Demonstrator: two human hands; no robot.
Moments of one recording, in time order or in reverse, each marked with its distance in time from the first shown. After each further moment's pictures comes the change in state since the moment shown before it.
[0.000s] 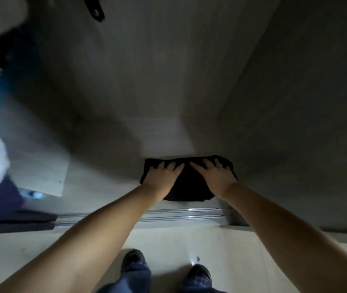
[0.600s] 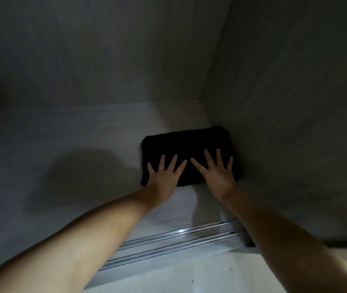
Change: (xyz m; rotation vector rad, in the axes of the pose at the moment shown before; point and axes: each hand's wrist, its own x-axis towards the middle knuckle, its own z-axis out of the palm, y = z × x) left_hand 0.229 0.038 0.213 0.001 0.105 0.048; right_hand 0.173 0.075 0.238 -0.036 0.215 0.235
